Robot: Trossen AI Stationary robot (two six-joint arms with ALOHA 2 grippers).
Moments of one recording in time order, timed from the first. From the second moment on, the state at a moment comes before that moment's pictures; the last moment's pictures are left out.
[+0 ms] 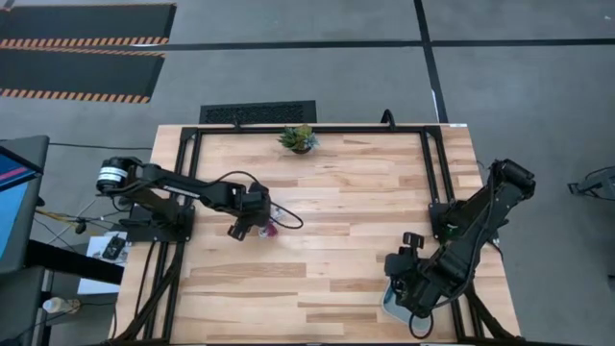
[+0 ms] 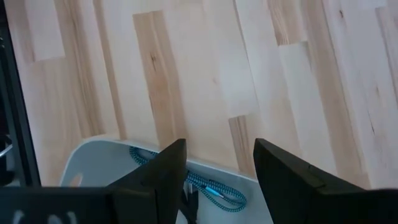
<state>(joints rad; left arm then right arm) 0.03 1.50 0.71 -0.49 -0.13 0.52 0.85 1.51 1.26 -1.17 0.40 1.02</state>
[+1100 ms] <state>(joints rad) 0.06 1.52 0.72 -0.56 -0.09 0.30 0.85 1.51 1.26 -1.10 0.47 1.11</state>
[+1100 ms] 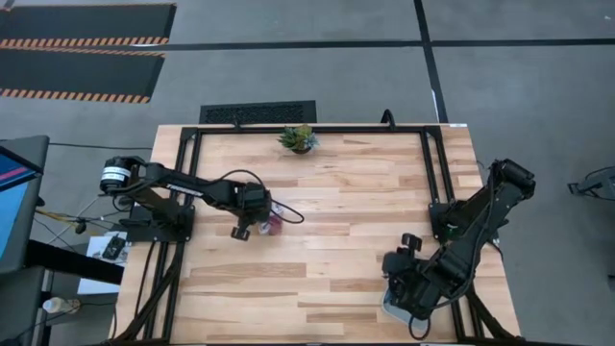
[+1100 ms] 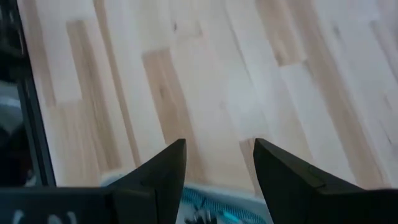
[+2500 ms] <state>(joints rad) -0.46 1.48 0.73 0.81 -0.41 0.02 0.72 1.51 1.14 -0.09 0.81 0.50</state>
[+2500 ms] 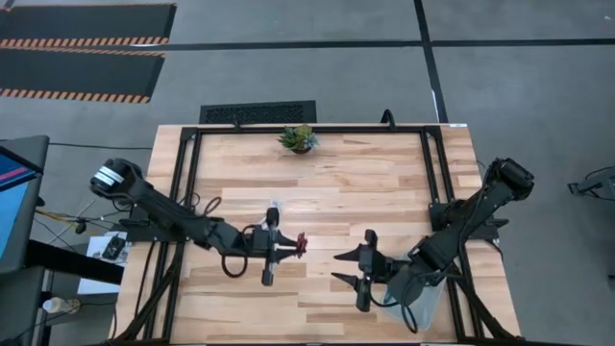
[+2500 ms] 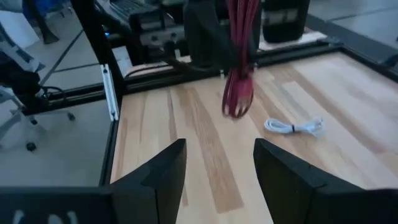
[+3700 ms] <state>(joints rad) -0.46 1.61 0.73 1.02 -0.37 -0.01 0.53 1.51 1.14 0.02 0.60 0.31</state>
